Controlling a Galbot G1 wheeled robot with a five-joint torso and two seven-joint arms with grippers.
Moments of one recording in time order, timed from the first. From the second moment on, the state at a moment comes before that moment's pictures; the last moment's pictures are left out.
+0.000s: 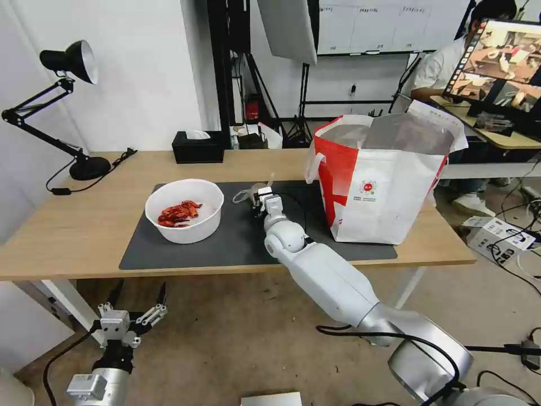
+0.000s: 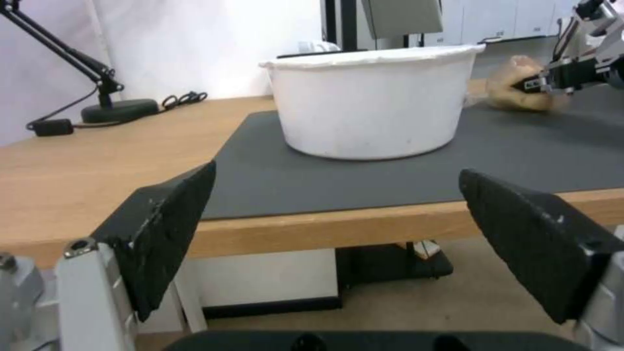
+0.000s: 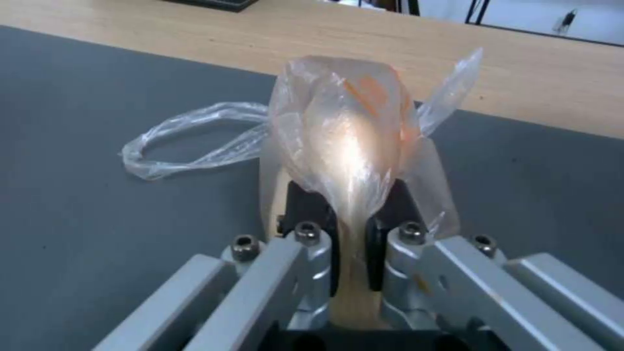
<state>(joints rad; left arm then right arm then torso) 1.79 -1.20 -0.65 -2.02 -0.27 -0.33 -0.08 -0.38 1.45 -0.32 1.15 0.59 -0.30 0.42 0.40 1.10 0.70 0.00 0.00</state>
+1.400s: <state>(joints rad) 1.80 -1.20 -0.62 -2.06 -0.23 -0.31 -0.09 -0.51 0.94 0.03 1.87 0.52 -0.40 0.64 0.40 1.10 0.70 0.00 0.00</state>
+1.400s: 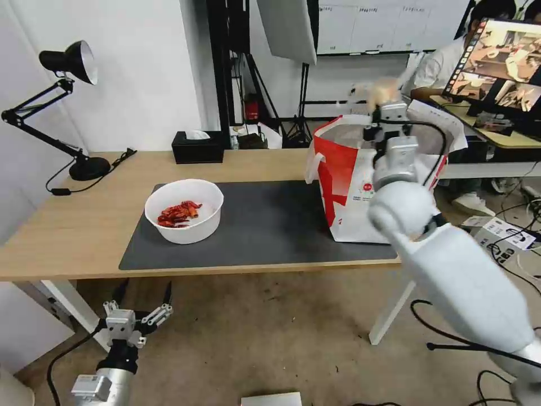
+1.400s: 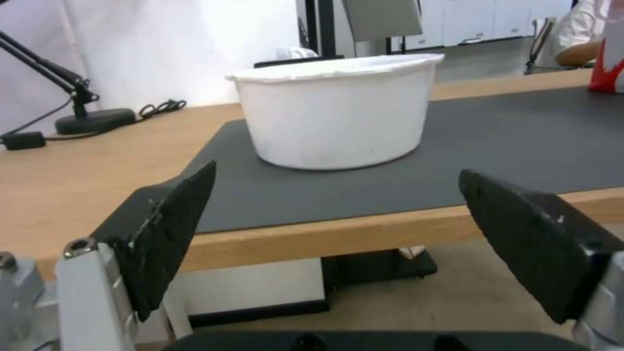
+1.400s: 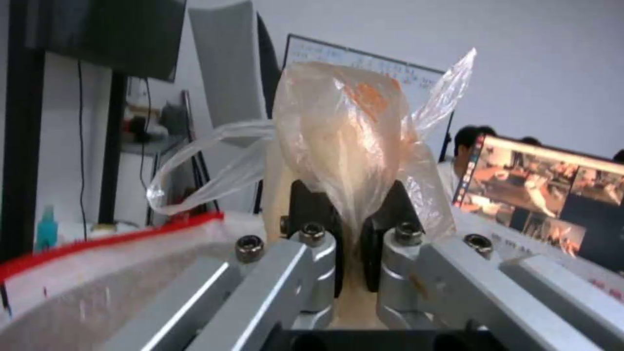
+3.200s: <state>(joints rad) 1.77 -1.17 -0.60 -2.05 -0.24 -0.29 -0.09 -0.50 0.93 0.03 1.88 0.67 -0.51 0.63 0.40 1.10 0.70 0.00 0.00</state>
